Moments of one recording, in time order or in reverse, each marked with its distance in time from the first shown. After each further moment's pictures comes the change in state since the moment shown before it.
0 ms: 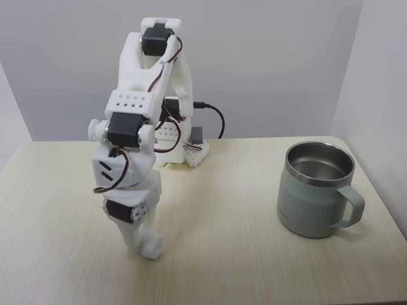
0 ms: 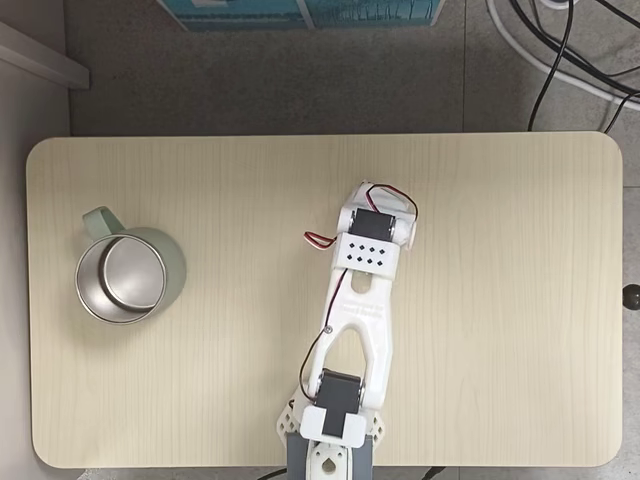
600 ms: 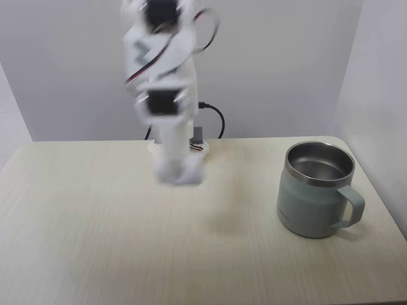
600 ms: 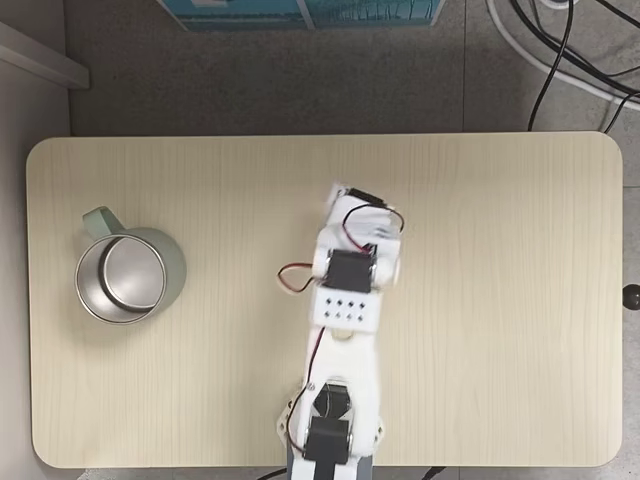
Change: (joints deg) arm -20.5 -24.4 23.9 24.5 -1.5
